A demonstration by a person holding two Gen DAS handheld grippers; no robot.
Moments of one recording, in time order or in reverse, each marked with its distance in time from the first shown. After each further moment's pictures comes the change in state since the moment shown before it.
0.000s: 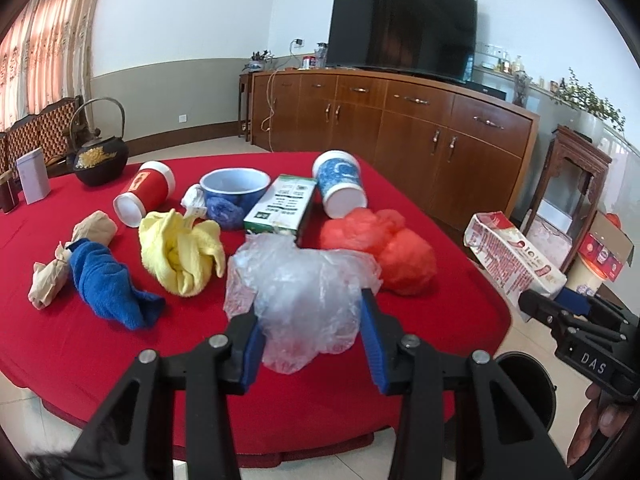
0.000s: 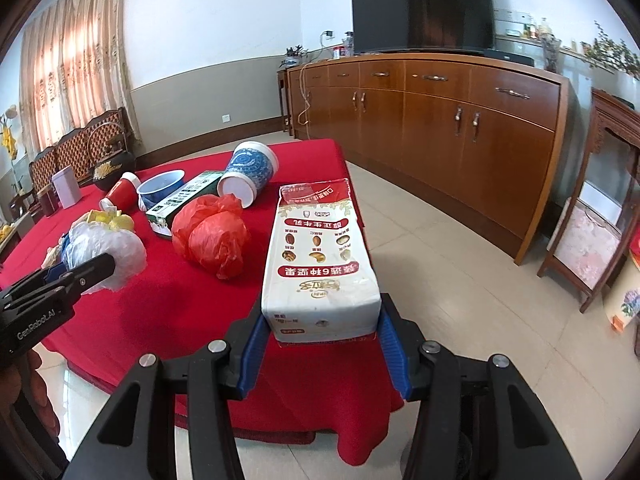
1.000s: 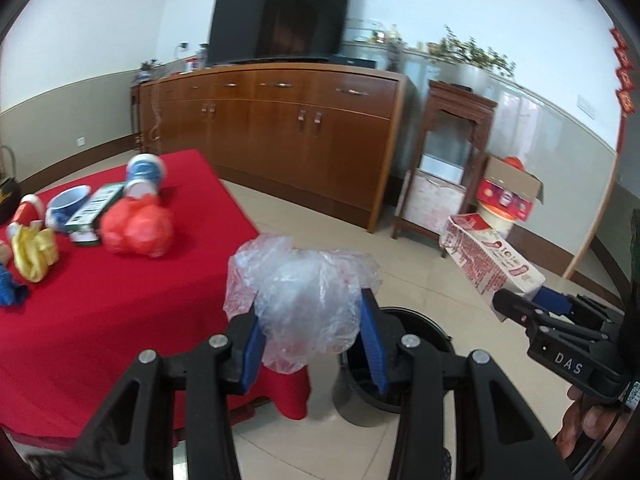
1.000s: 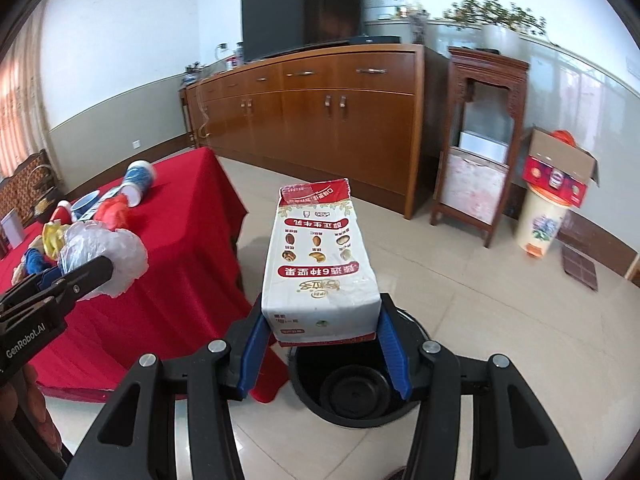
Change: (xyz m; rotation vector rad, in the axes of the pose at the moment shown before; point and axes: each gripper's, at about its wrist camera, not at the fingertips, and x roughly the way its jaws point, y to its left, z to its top) left arm -0.051 -0.167 -0.040 0.189 0.039 -0.335; right arm -0.149 -0.136 -0.086 0.207 0.002 -0.294
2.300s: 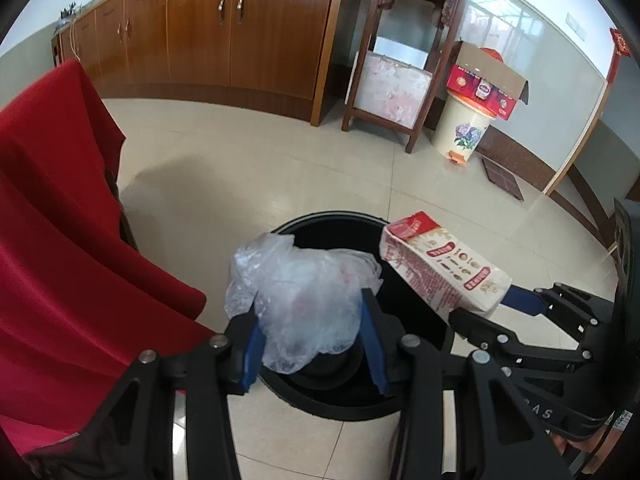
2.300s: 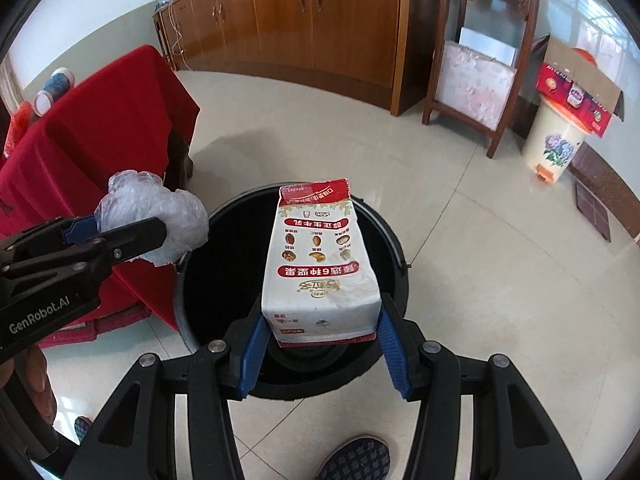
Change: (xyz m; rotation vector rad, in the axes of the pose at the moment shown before) left arm 0.172 -0.083 -0.062 0.083 0.365 -0.146; right arm 0.158 -0.087 -0.086 -0.018 0.346 0.013
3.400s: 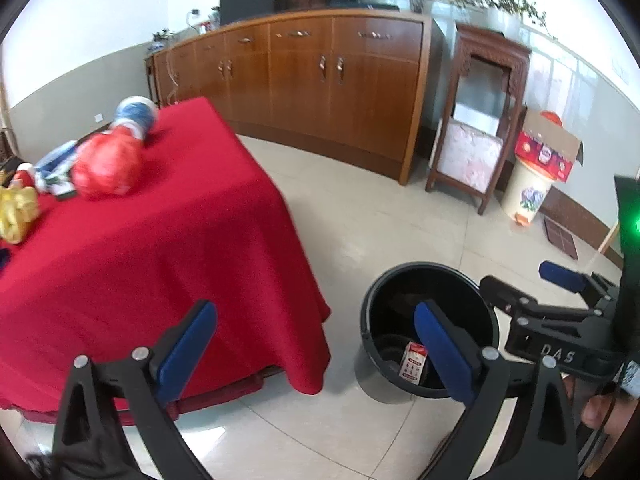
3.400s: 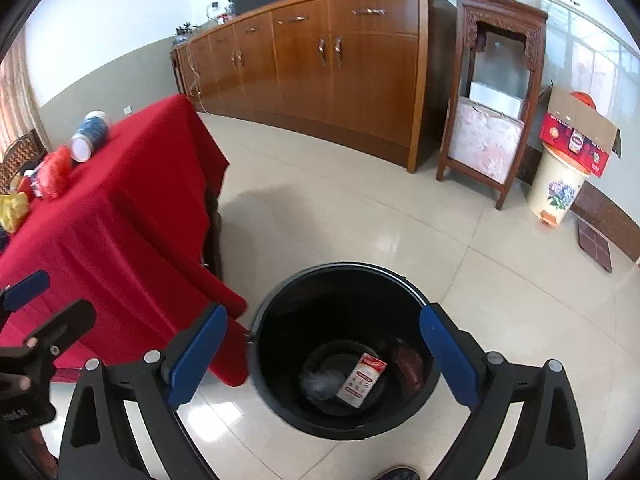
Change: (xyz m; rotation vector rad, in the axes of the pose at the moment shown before) left arm -0.135 0.054 -0.012 -0.134 -0.205 0.286; right arm -0.074 0.077 0.043 -0.013 -0.190 0.016
